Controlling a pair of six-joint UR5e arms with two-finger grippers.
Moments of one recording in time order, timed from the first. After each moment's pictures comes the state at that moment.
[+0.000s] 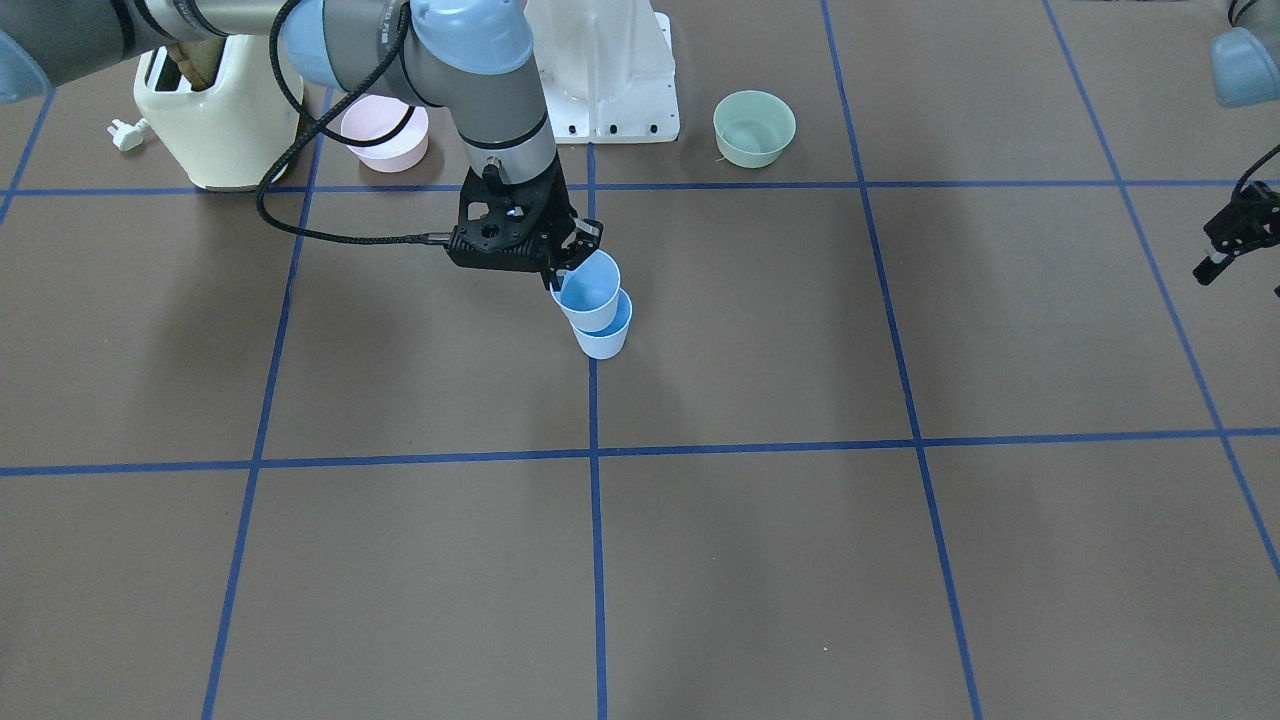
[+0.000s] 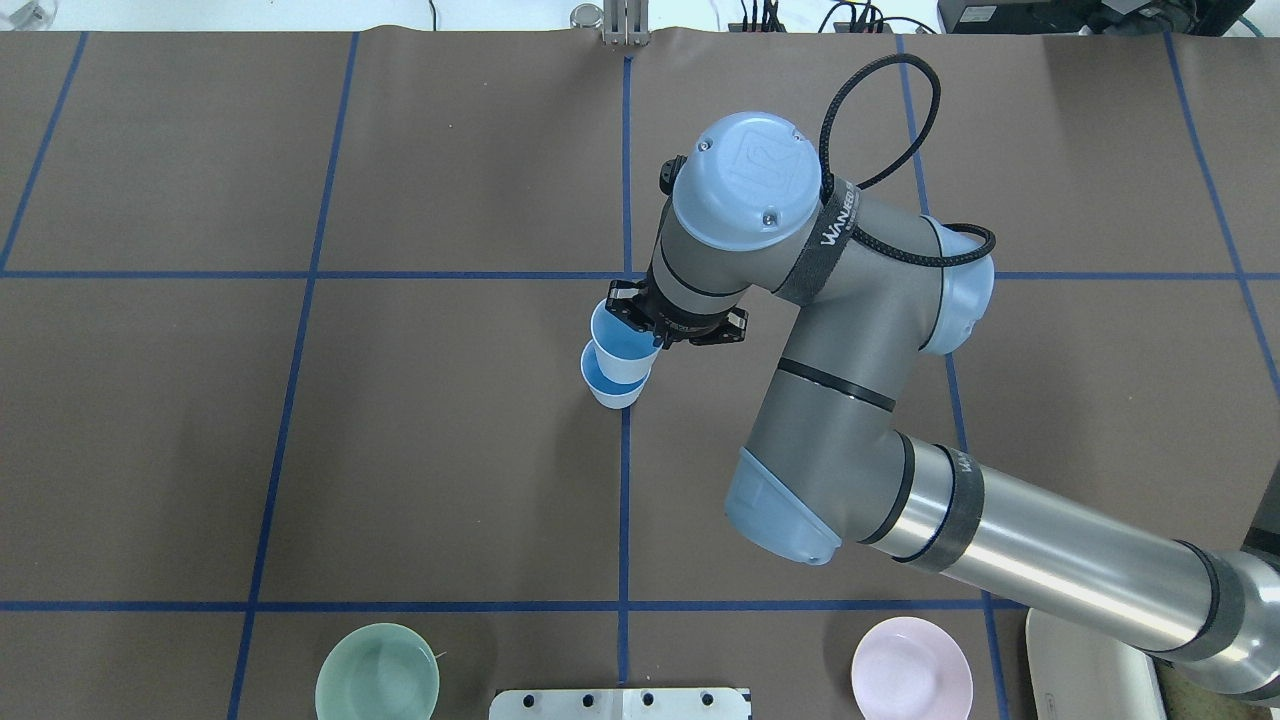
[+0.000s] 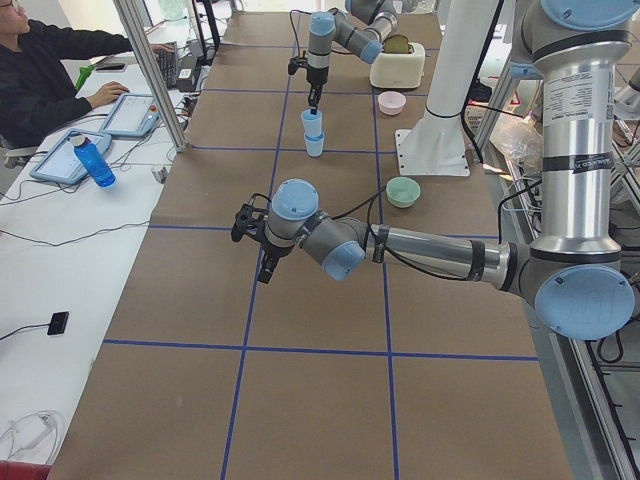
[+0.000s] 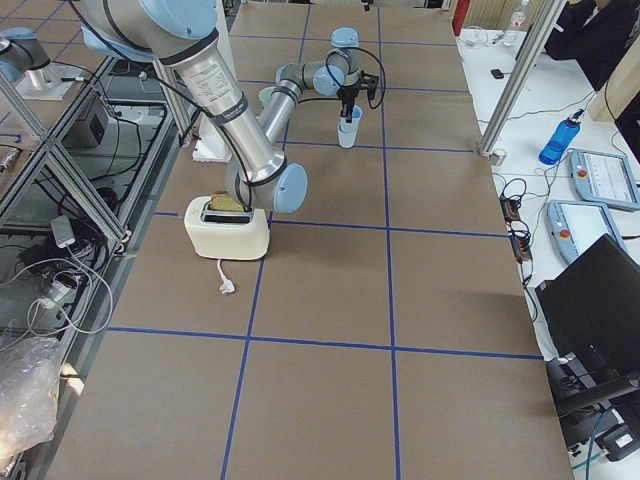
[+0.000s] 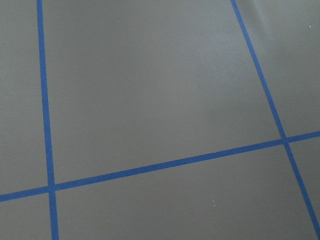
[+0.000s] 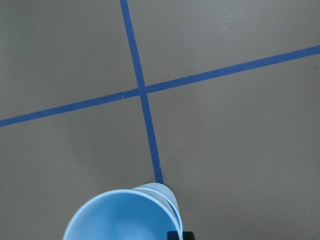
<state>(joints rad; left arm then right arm) -1.36 -1.49 -1.77 -2.16 -2.34 -0.45 0.56 -0.82 1.74 -1.64 1.90 1.41</state>
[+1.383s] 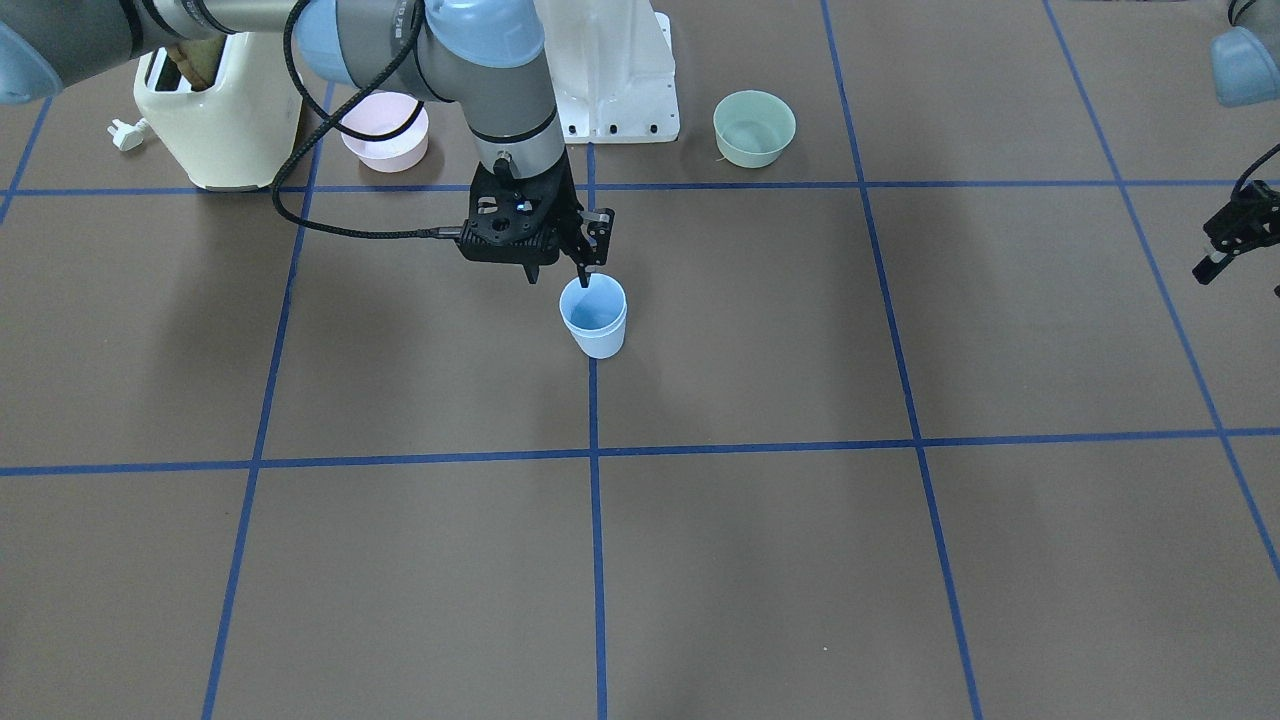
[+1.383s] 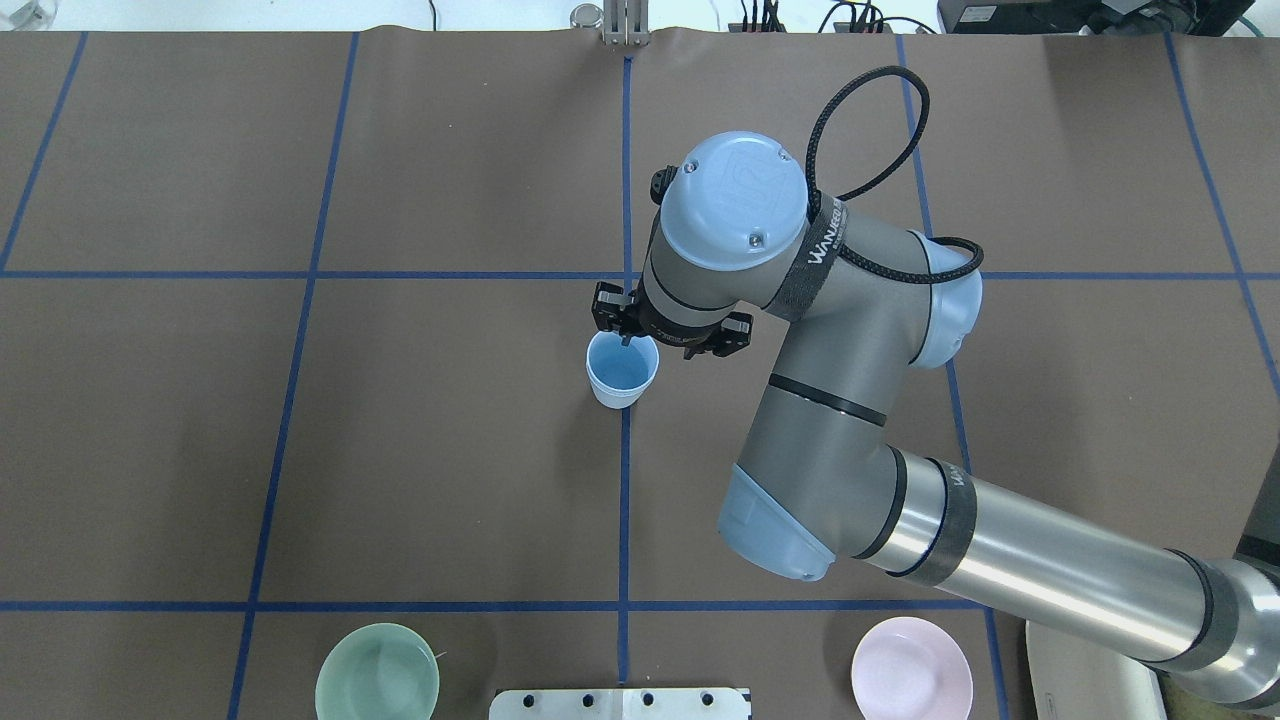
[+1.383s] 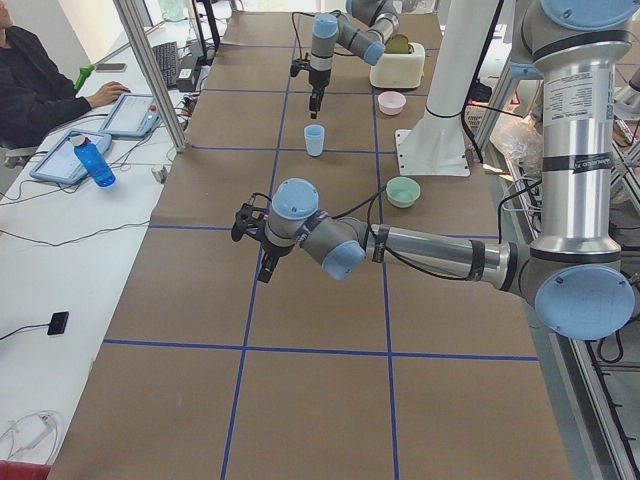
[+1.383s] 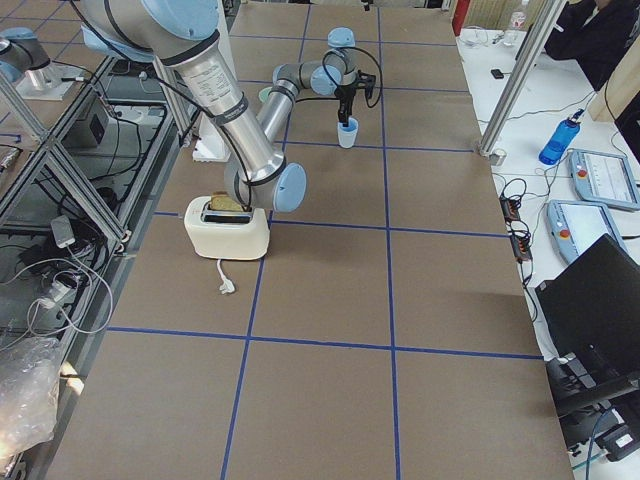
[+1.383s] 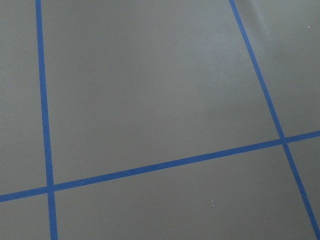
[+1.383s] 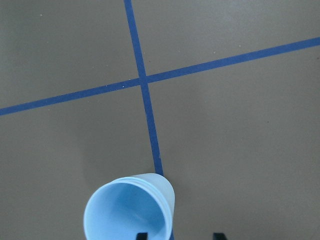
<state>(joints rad) -1.36 -1.49 -1.77 -2.16 -2.34 -0.45 0.54 -0.81 1.74 -1.64 1.86 1.41</state>
